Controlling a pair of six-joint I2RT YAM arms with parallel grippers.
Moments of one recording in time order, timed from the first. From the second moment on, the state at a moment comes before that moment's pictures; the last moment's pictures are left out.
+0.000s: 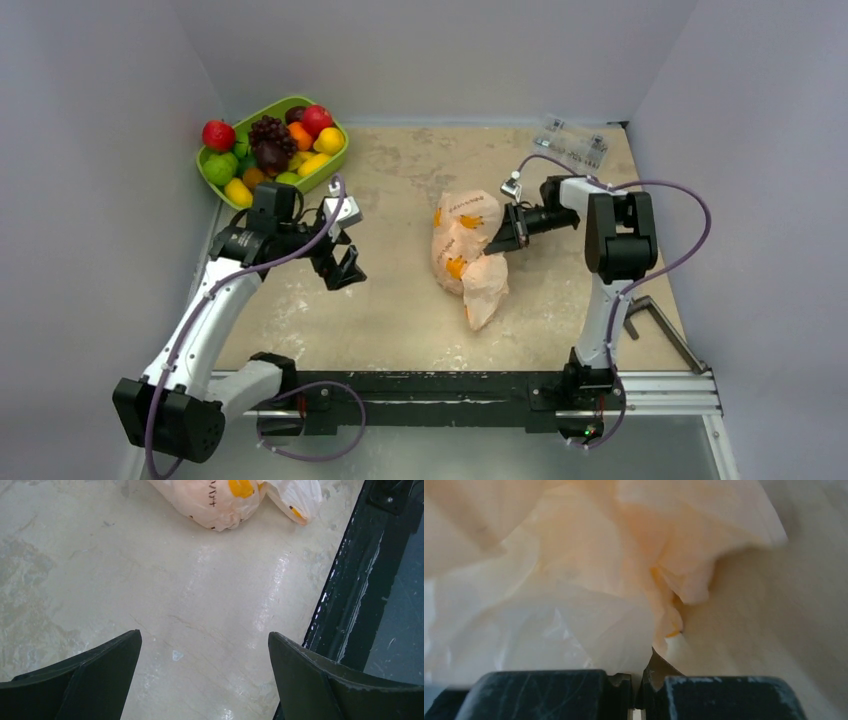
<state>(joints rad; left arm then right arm) -0.20 1.04 1.02 -0.84 0.76 0.53 0.07 2.06 1.38 -1.07 -1.31 -0.50</state>
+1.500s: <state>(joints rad) -0.15 1.54 1.16 -0.12 0.89 -0.37 0.38 1.09 0.91 -0.57 -0.50 -0.99</state>
